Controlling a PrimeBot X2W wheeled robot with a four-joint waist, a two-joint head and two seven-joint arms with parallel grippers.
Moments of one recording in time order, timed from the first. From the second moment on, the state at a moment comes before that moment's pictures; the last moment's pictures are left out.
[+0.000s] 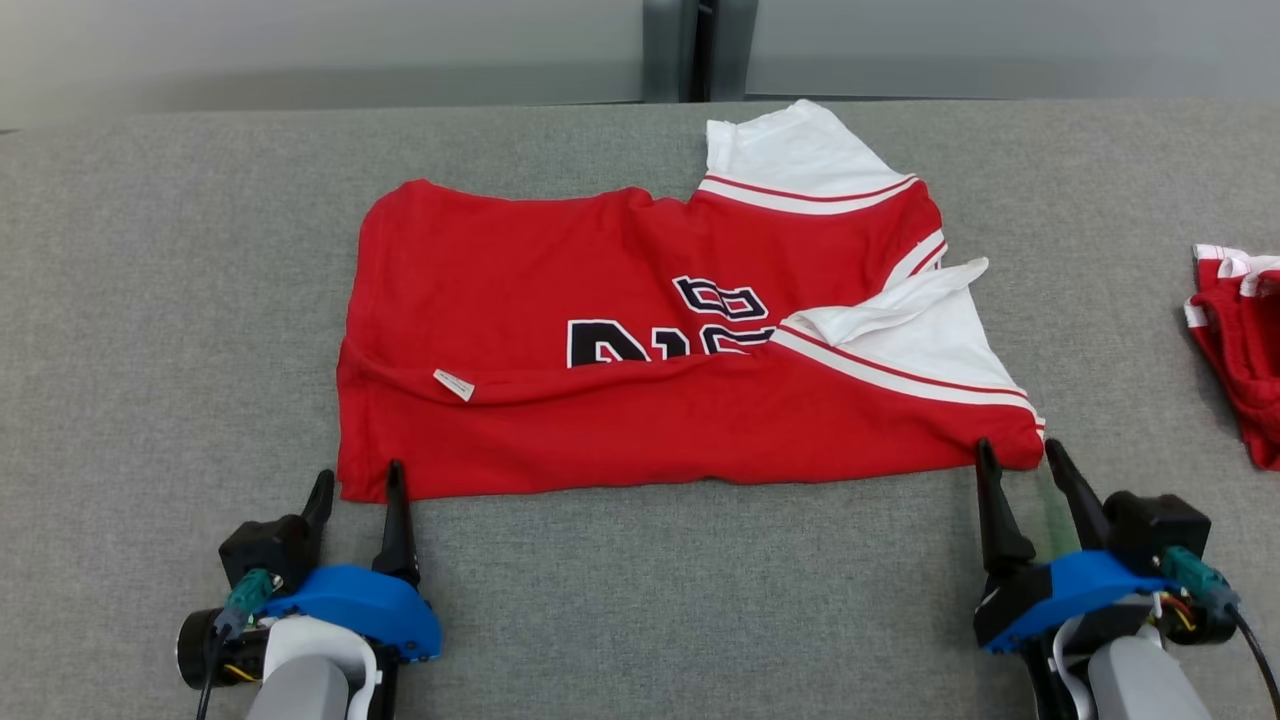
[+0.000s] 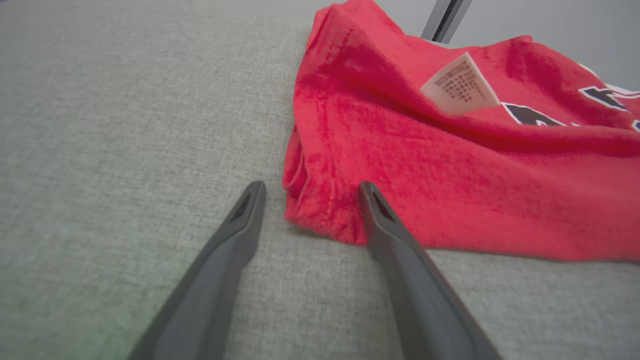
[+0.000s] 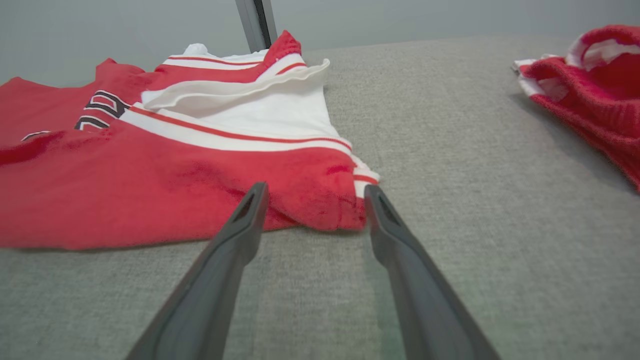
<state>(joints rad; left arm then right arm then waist) -0.29 0.05 -0.05 0.73 -0.26 -0.08 -0.27 -0.25 -0.05 -0.08 0.54 0.13 0.13 -0.26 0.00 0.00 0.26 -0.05</state>
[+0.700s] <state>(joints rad) -0.36 0.05 -0.10 0.81 -0.29 -0.07 -0.28 -0.39 -0.06 -0.16 0.78 0.05 0.13 -0.28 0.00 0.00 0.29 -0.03</state>
